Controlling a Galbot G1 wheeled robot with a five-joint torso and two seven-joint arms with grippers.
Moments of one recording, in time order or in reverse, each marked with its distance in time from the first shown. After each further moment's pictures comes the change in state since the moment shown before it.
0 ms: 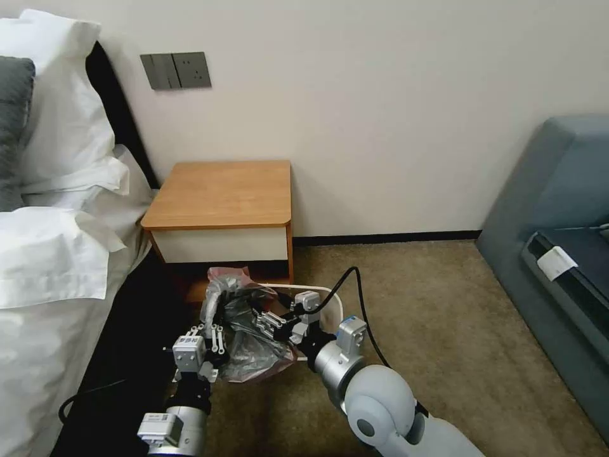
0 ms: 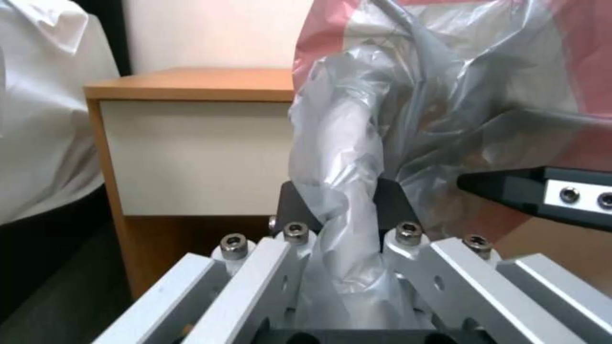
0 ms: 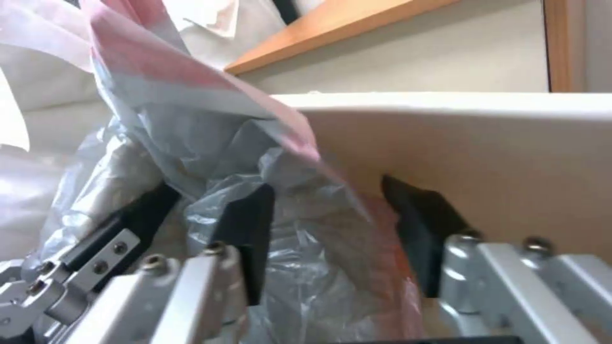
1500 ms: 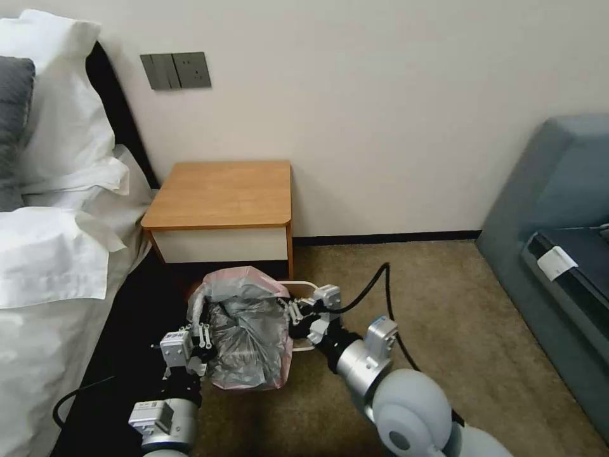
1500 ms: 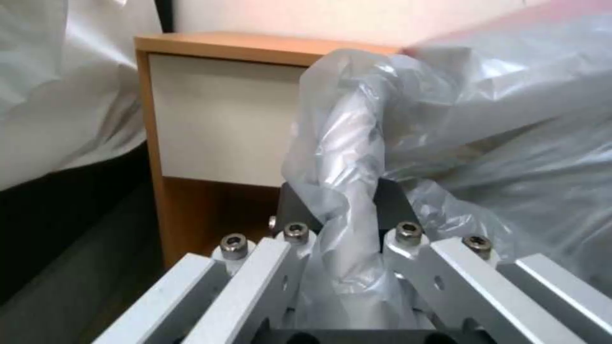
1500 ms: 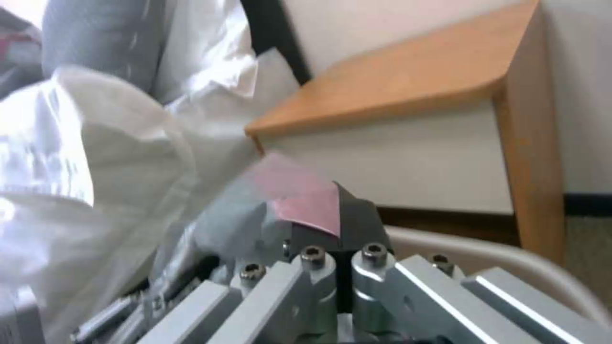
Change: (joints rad) left arm -0.038 0.009 -0.037 0.028 -0.110 0.060 -0.061; right arm -0.045 -0.113 0.115 0.180 0.071 0.000 -0.018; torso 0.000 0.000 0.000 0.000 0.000
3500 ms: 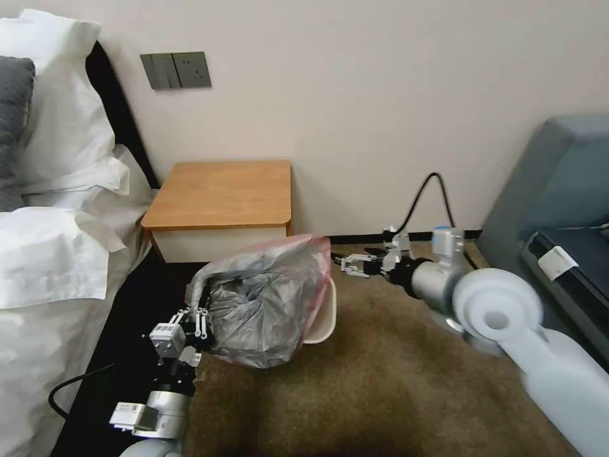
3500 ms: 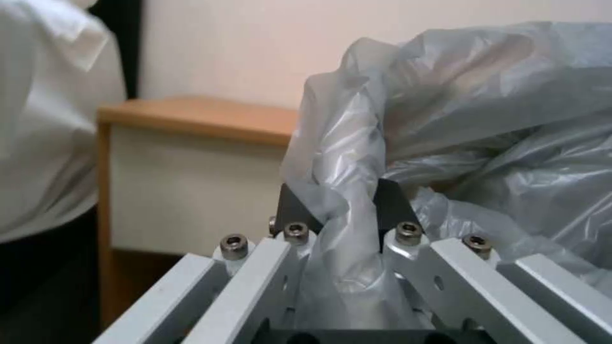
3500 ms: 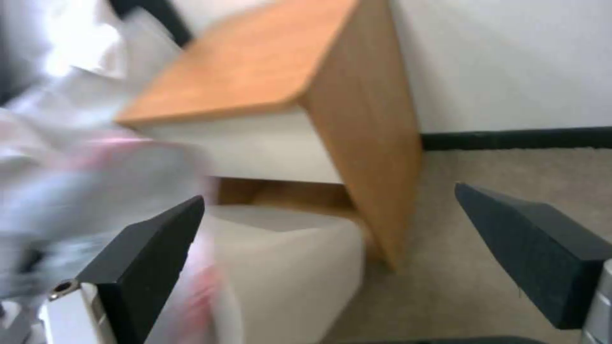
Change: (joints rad) left arm -0.060 -0.008 -0.071 0.049 -0.121 -0.133 0.177; right arm 0.219 -0.263 0.332 0.050 0.714 -0.371 0.321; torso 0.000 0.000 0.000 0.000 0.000
